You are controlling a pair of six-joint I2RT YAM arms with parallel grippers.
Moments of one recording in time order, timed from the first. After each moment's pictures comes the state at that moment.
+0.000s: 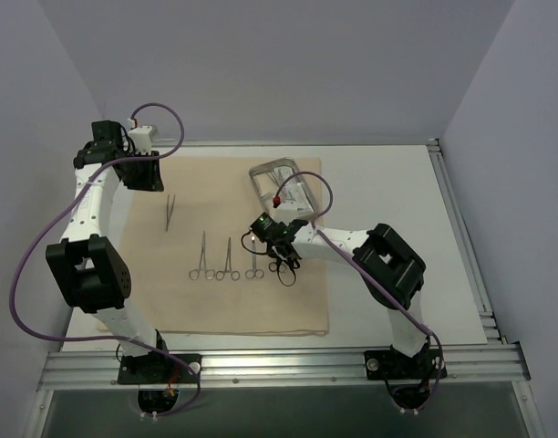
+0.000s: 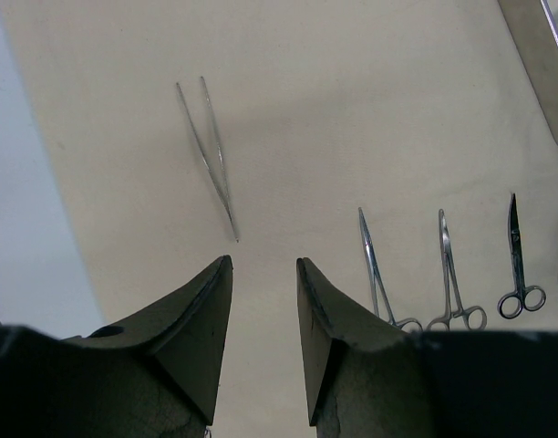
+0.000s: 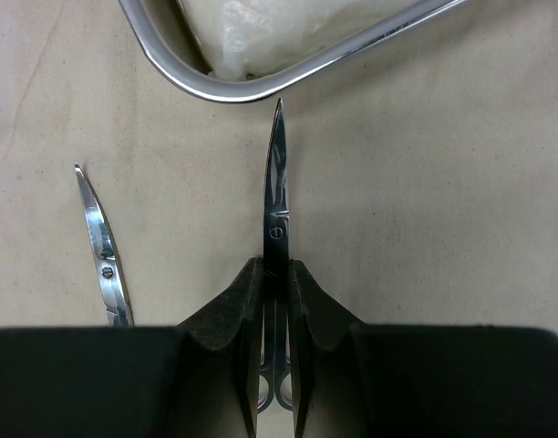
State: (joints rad) left arm 0.15 1.77 1.69 -0.88 0.32 0.22; right arm 0.89 1.97 1.28 -0.40 0.48 0.86
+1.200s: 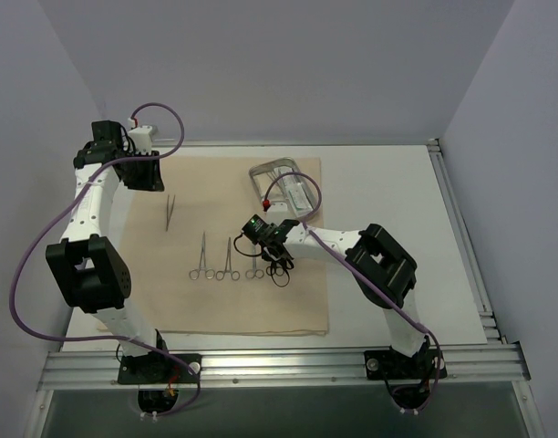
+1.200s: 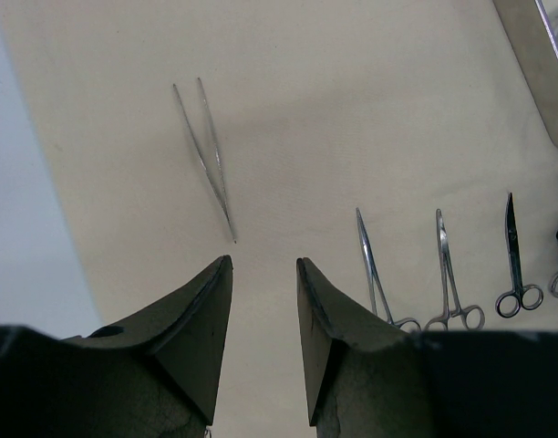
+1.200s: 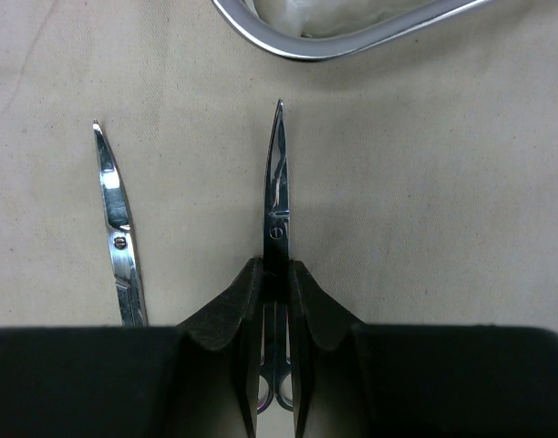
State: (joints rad) left arm 0.15 1.77 1.69 -0.88 0.33 0.22; right arm 0.92 2.03 1.36 -0.49 0.47 0.81
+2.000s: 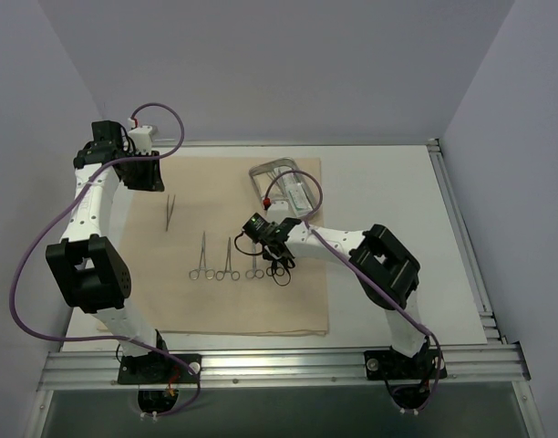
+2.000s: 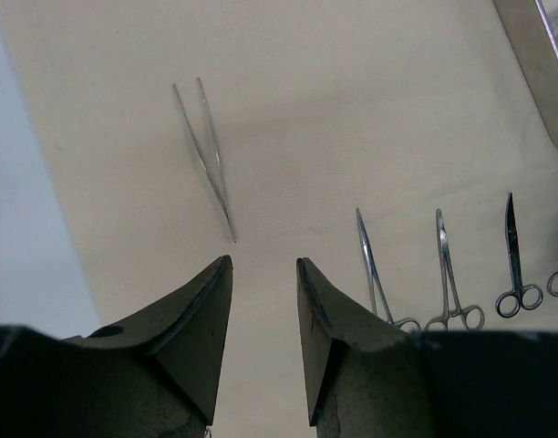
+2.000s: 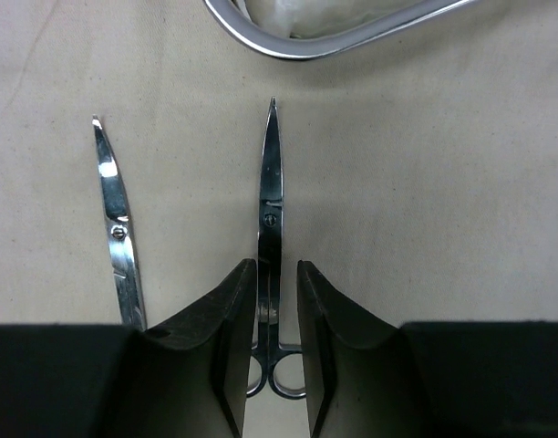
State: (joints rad) left arm 0.15 1.77 1.69 -0.88 0.33 0.22; right arm 0.91 2.01 1.36 -0.51 0.47 0.81
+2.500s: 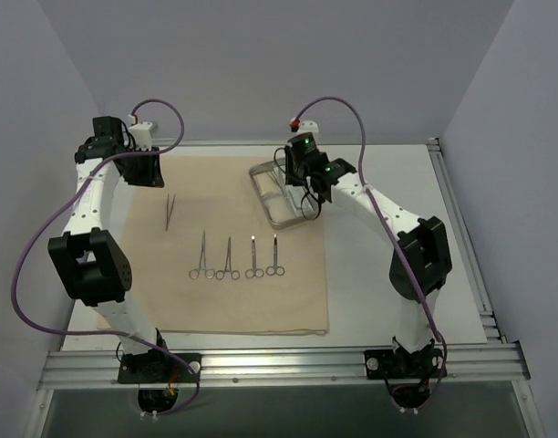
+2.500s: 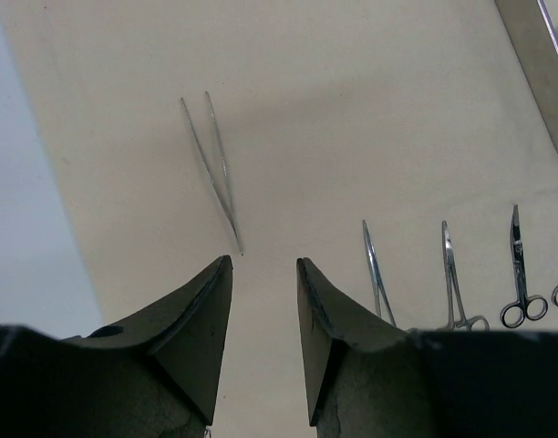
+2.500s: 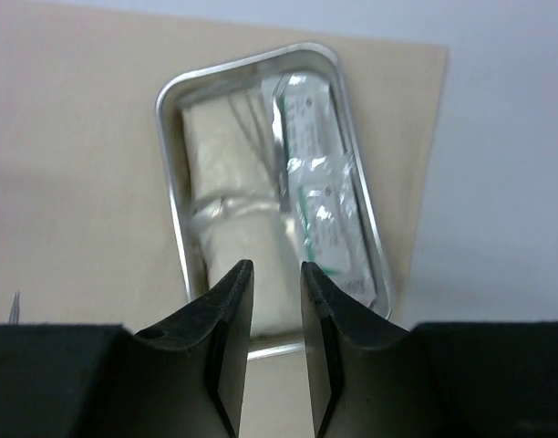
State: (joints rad) left arm 0.15 1.82 1.75 -0.89 0.32 0.22; right arm 0.63 1.87 1.61 -0.41 0.28 0.38
